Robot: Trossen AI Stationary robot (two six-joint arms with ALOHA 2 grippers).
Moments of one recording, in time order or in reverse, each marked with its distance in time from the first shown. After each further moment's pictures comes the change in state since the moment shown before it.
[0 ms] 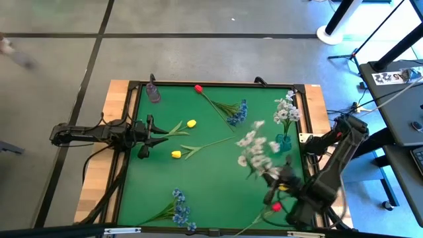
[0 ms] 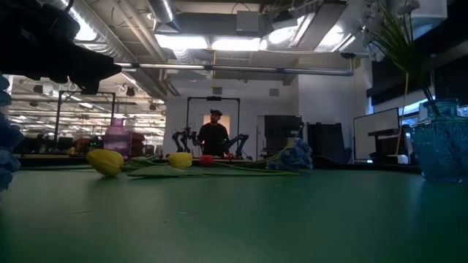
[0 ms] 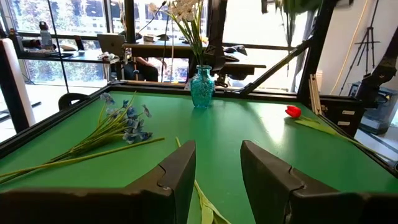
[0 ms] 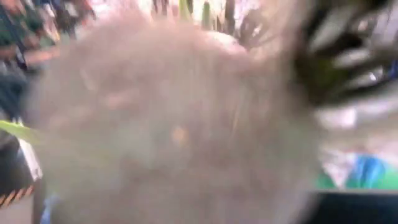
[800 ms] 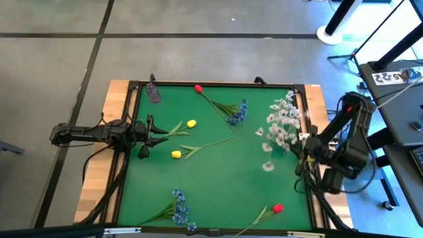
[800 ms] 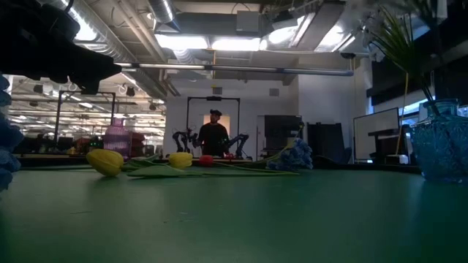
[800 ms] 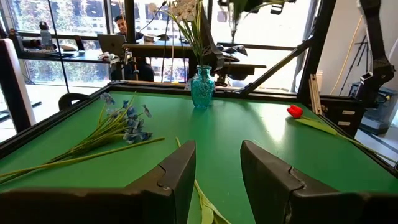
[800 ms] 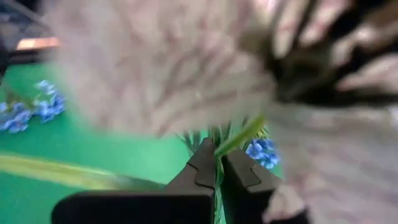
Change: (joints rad) left arm 0.000 0.000 0.000 0.000 0.000 0.000; right arm 0.127 -0.465 -0.303 -0.441 -0.203 0.085
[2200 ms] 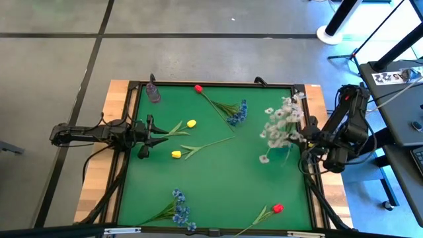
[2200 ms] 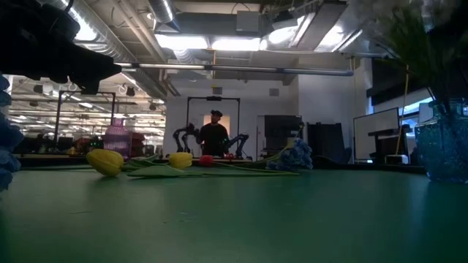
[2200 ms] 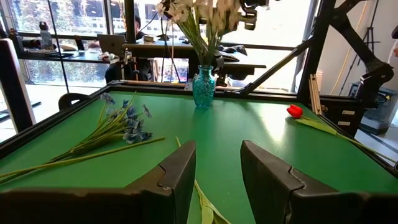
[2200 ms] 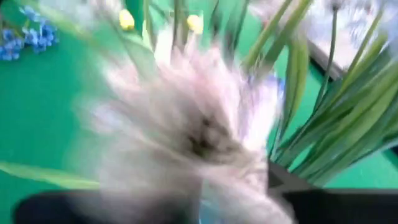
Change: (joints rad) left arm 0.000 0.000 0.000 0.000 0.000 0.000; right arm 0.002 -0.349 -0.234 0.057 -0.266 -0.181
